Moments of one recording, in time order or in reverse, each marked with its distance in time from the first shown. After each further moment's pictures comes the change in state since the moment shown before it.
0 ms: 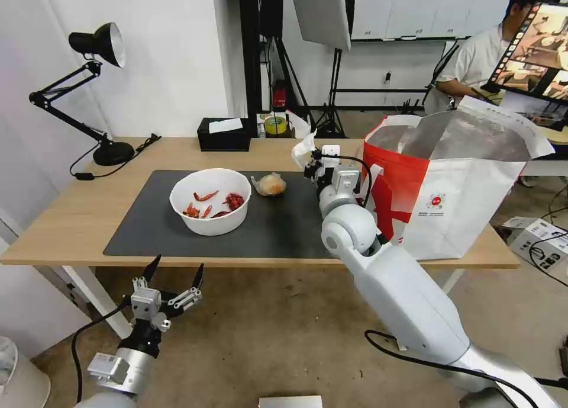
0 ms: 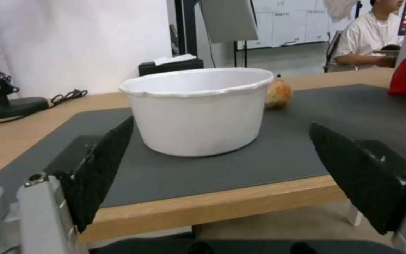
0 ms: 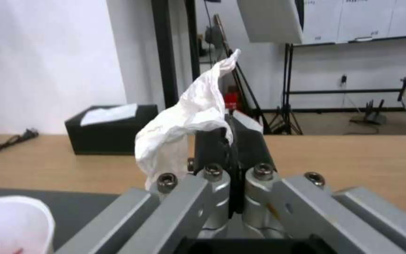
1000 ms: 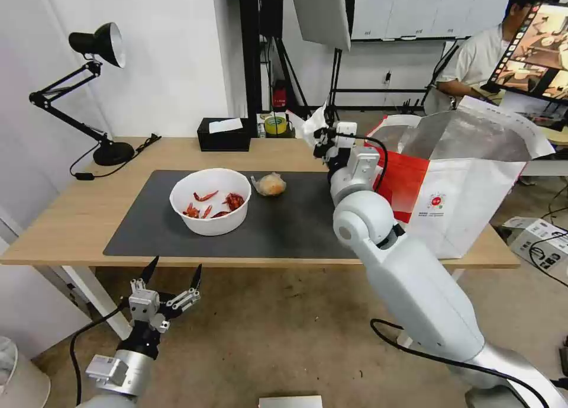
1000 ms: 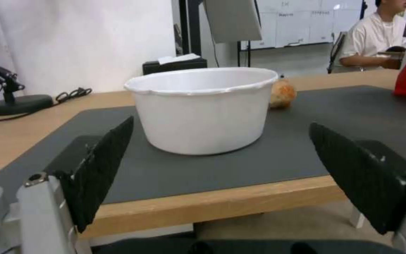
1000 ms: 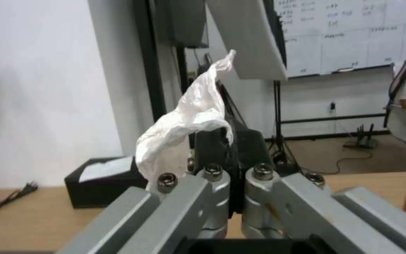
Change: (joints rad) left arm 0.002 -0.006 -0.006 -0.001 -0.002 -0.001 -0.001; right arm 0.001 -0.015 0.026 0.062 0.012 0.001 0.010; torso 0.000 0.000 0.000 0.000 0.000
